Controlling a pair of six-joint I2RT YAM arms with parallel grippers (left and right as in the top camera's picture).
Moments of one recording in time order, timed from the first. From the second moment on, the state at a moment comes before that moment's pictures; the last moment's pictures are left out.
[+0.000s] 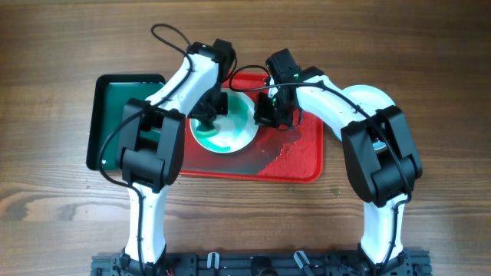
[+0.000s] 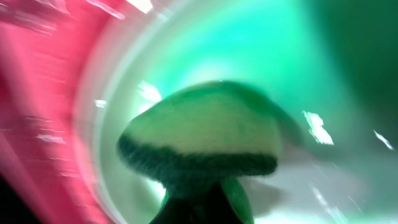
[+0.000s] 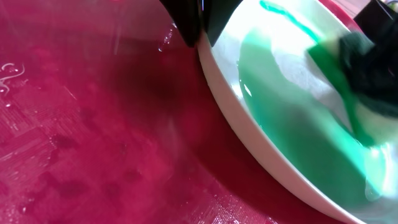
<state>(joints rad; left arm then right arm) -0.36 2.26 1.75 -1.24 -0.06 -0.35 0.44 2.13 1.46 -0.69 -0.43 0.61</state>
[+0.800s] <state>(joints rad) -0.14 1.98 1.93 -1.21 0.13 -0.32 0.44 2.08 1.51 -0.74 -0.27 0.45</state>
